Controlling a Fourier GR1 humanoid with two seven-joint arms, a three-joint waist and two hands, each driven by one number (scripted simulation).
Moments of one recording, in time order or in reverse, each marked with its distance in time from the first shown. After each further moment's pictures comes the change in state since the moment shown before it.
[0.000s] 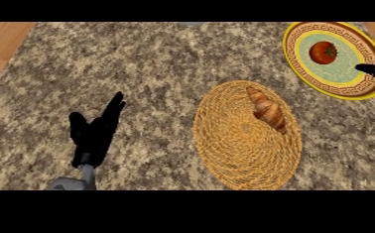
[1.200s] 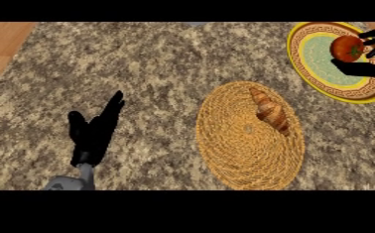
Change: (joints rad) left arm -0.009 0.018 -0.007 0.001 0.012 -0.006 -0.001; right arm 0.061 0.125 0.234 -0.239 0.231 -0.477 0.234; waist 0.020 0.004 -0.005
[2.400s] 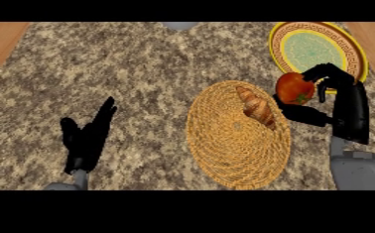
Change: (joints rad) left arm 0.043 0.023 0.012 0.023 0.023 0.034 -0.039; right arm 0.575 0.302 0.366 -1.253 0.102 -0.006 0.536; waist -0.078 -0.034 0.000
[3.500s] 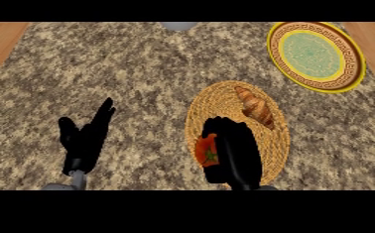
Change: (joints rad) left arm 0.002 0.026 -0.018 -0.002 0.036 0.021 0.010; right arm 0.029 0.164 0.648 0.000 0.610 0.211 0.473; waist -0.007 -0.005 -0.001
